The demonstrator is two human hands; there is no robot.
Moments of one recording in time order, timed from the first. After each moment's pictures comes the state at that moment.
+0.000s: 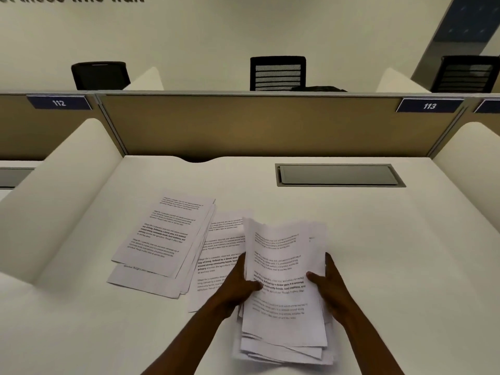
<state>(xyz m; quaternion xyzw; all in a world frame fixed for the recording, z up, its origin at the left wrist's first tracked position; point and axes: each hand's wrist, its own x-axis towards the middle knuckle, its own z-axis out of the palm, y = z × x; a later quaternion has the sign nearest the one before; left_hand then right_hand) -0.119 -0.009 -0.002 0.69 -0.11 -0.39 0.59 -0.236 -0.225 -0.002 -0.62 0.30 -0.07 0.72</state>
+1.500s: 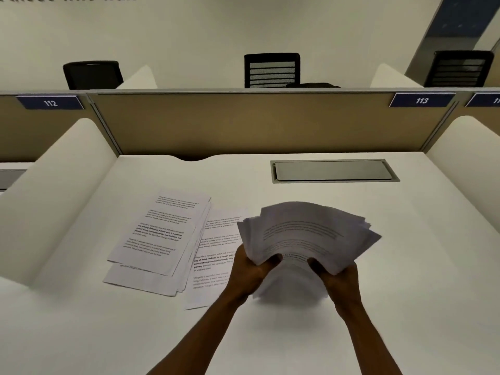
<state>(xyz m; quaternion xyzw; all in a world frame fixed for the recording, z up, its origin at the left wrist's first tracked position) -0.129 -0.027 0.037 0.70 -0.14 -0.19 0.67 -0.236 -0.208 0.019 -0.67 0.24 -0.26 0.65</state>
